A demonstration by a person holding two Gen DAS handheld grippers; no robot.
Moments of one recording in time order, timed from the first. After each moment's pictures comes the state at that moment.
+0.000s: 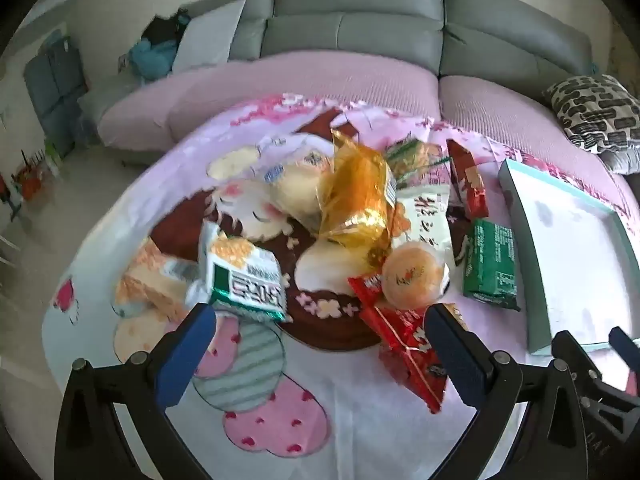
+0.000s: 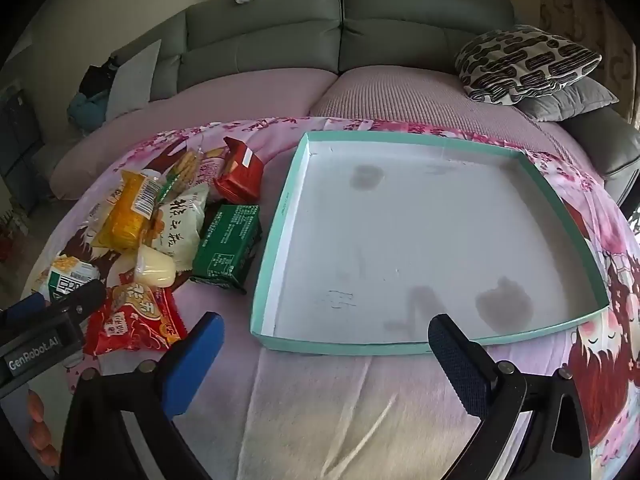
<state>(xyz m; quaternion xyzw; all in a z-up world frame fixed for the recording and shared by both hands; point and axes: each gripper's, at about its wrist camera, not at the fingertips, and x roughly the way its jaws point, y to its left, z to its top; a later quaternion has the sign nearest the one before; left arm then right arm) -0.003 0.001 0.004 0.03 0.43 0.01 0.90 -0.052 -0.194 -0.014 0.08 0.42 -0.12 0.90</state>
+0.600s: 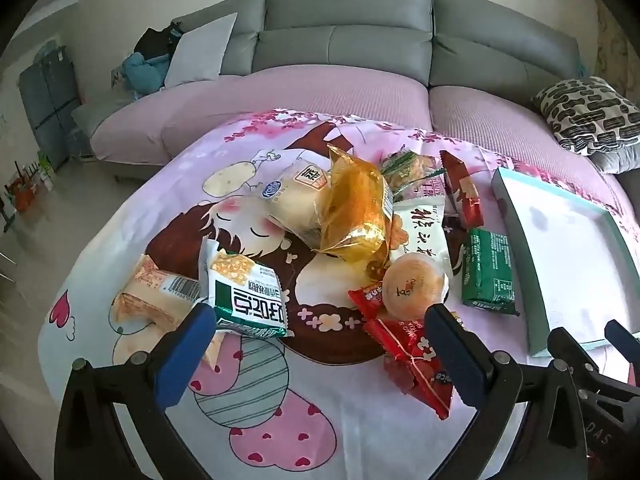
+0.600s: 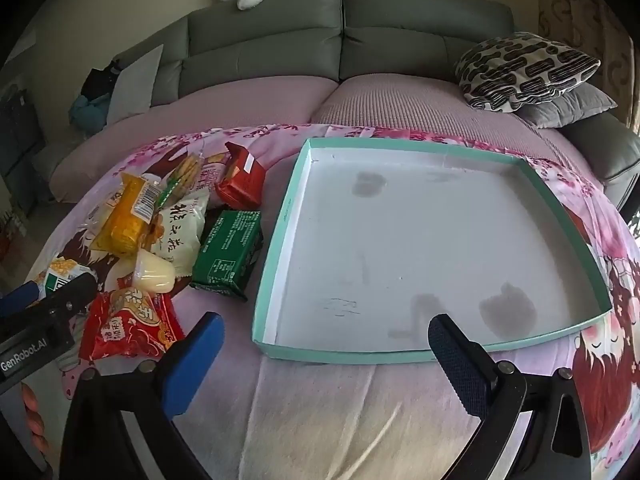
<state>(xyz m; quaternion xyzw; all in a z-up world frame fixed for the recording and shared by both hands) -0.002 0.000 0.000 0.04 0.41 -0.04 0.91 -0.052 -0.193 -0.016 0.08 0.40 -0.12 0.90</state>
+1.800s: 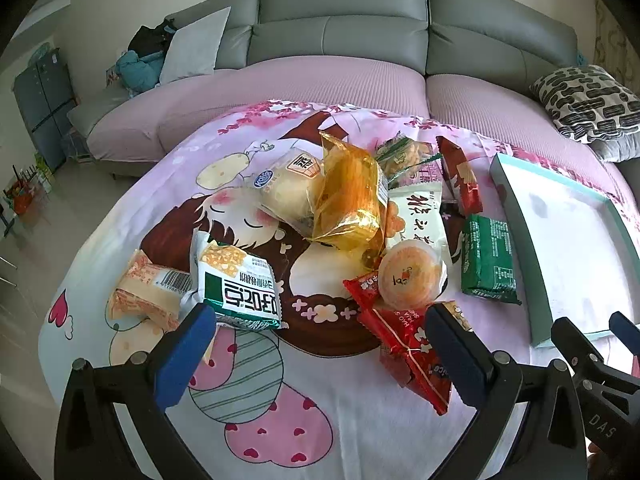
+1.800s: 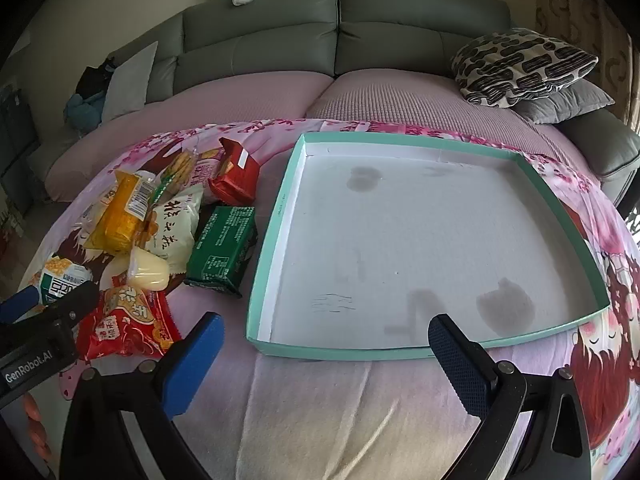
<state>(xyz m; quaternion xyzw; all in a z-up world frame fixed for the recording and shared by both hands) 0.000 -0.003 -0.003 0.05 0.43 -0.04 0.90 -0.050 -0.194 -0.017 0.08 0.41 -0.13 0.90</state>
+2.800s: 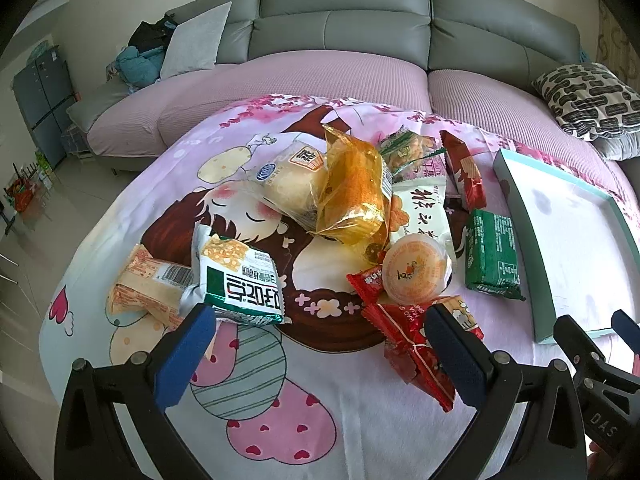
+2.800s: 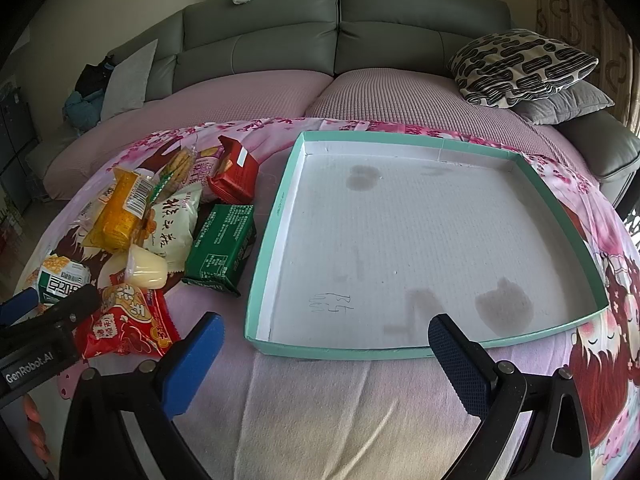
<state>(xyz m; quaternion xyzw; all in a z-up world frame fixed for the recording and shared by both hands) 0.001 0.000 -0.005 0.05 0.43 -0.04 0.90 -0.050 -0.194 -0.018 0.07 0.41 -0.13 0.90</state>
